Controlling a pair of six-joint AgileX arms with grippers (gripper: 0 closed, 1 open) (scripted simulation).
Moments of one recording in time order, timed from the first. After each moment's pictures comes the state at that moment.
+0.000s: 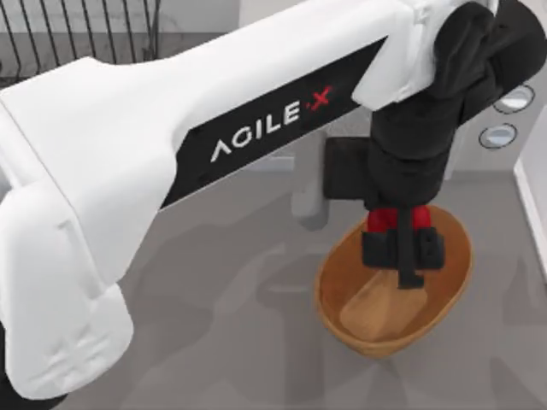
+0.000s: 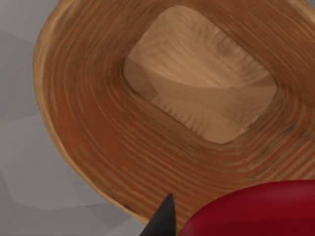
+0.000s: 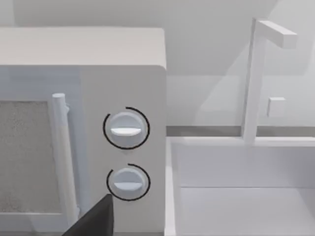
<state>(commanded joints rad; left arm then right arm) -0.98 2.24 2.23 -1.44 0.00 -2.43 0.00 0.00 0.00 0.00 0.00 0.00</state>
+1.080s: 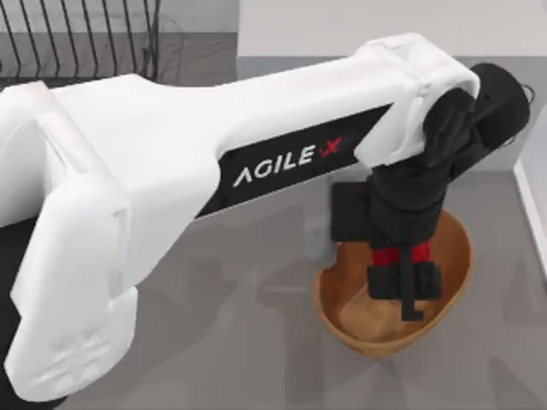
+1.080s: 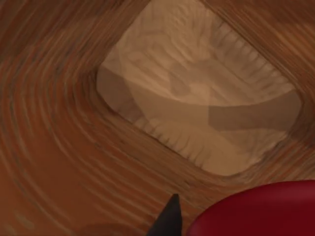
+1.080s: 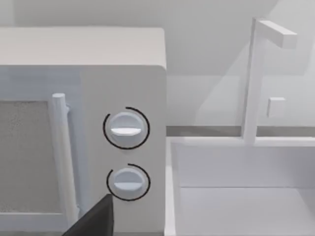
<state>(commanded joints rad) -0.98 2.25 1.97 -1.16 -0.01 -2.45 0.00 0.00 0.00 0.00 0.00 0.00</state>
